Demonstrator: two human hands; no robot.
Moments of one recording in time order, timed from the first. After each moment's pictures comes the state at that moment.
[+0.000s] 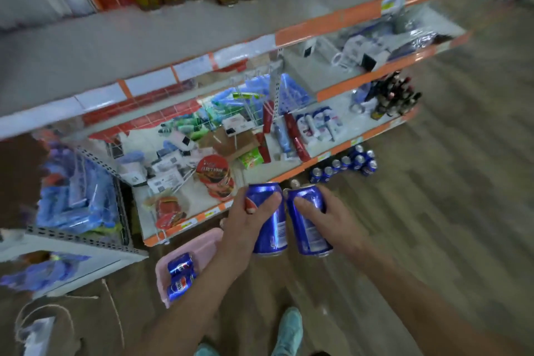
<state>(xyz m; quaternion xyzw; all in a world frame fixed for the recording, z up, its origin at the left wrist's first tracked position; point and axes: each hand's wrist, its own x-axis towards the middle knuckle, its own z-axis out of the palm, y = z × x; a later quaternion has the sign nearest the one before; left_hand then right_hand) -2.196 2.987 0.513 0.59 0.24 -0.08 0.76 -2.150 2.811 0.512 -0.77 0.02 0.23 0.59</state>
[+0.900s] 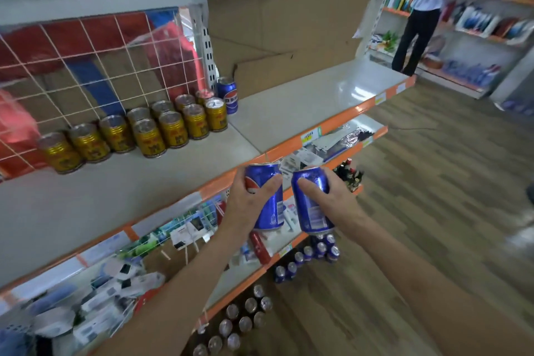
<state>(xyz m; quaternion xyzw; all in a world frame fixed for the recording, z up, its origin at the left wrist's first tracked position) -1.864 2.897 0.660 0.68 0.05 -0.01 0.74 -1.853 2.706 0.666 -0.79 0.00 0.06 0.61</state>
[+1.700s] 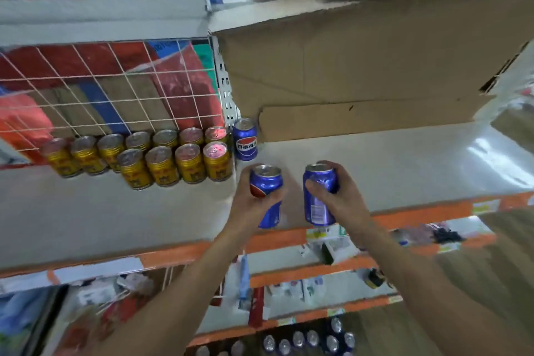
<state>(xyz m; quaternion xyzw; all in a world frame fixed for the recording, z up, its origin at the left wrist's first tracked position) -1.597 2.824 0.635 0.69 0.20 0.17 0.68 -1.501 2.646 0.647 -0.75 -0.17 0.13 0.63</state>
